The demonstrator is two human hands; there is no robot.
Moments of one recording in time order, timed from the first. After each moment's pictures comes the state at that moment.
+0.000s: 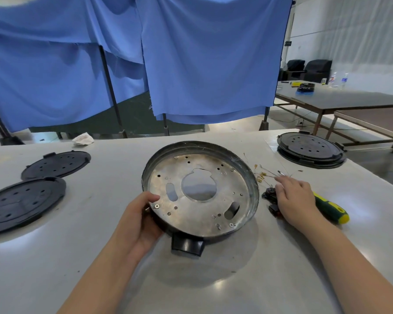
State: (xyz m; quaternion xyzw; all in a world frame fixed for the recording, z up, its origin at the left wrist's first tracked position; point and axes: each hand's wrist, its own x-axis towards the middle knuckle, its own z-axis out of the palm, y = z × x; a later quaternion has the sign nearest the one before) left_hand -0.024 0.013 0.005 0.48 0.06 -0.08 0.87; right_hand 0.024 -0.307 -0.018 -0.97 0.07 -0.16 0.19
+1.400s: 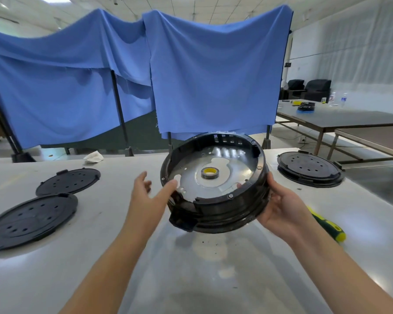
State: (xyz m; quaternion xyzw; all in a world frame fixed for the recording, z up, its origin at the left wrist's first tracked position) left_hand -0.024 0.003 0.061 0.77 0.07 0.17 0.61; right_hand -0.016 -0.250 0.058 -0.36 0.01 0.10 0.93
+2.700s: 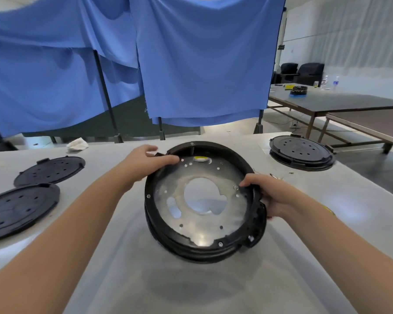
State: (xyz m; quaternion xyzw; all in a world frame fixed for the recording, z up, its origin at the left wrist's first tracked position) left_hand 0.063 0.020 0.086 0.87 0.03 -0.01 0.49; right_hand 0.019 -0.269 0.041 -0.67 0.12 0.18 0.71
